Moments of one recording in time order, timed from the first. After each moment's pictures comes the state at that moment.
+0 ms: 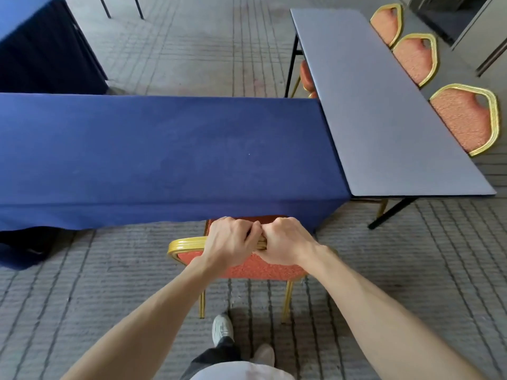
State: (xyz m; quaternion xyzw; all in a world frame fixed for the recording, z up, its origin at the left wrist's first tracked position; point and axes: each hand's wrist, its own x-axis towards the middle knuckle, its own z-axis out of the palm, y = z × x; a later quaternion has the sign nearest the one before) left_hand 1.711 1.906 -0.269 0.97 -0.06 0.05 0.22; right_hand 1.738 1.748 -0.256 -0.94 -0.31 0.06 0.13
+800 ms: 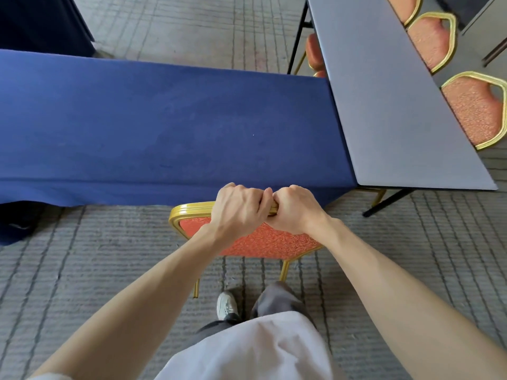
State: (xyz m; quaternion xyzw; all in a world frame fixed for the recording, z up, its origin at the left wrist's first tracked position) left_hand 1.747 1.912 -0.269 0.97 -0.07 0.09 0.22; right_hand 1.774 1.760 -0.246 -0.95 -0.24 0.10 0.15
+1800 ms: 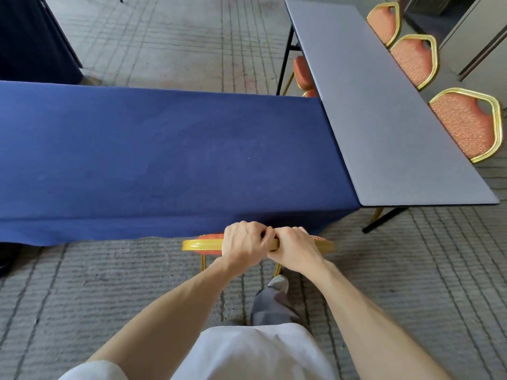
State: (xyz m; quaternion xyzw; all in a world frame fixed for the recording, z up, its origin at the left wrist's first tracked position) left_hand 1.787 1.907 -0.344 0.97 -0.02 -0.03 0.23; right_hand 1.789 1.763 -0.332 -0.97 -0.15 0.13 0.14
